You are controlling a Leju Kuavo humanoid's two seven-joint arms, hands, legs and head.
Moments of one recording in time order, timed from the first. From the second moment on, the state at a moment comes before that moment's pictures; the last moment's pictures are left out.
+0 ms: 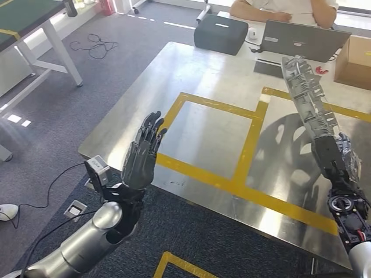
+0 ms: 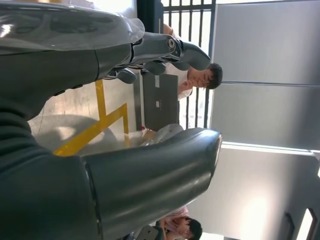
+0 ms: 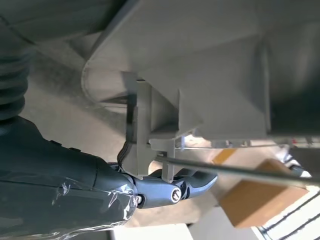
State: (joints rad) left arm -0.20 0.21 -0.50 -1.73 0.29 0.24 -0.44; right arm -0.78 -0.11 0.58 -0.50 0.12 -0.41 -0.19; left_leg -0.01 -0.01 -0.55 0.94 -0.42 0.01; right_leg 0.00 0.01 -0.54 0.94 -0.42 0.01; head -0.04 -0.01
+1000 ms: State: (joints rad) left arm -0.17 0.22 -0.49 -1.75 0.27 0.23 -0.42; right arm -0.73 -0.21 0.64 -0.99 1.08 -0.33 0.22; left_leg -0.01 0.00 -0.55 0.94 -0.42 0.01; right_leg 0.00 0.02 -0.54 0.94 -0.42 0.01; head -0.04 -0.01
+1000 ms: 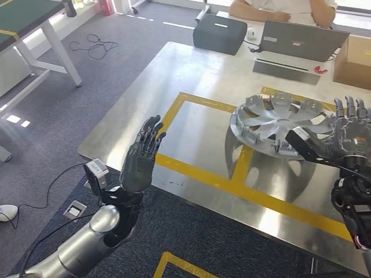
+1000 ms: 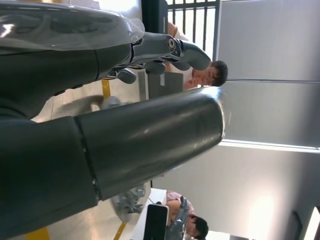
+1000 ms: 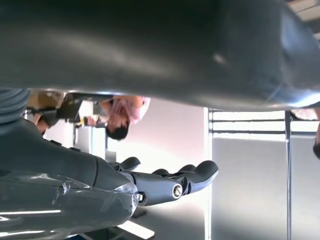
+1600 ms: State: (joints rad) left arm -0.17 0.21 -0.48 -1.75 0.27 0.21 -0.42; right arm -0.71 -0.26 0.52 -1.04 0.76 -0.36 0.12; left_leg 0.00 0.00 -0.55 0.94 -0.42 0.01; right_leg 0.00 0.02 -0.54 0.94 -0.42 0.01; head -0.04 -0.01
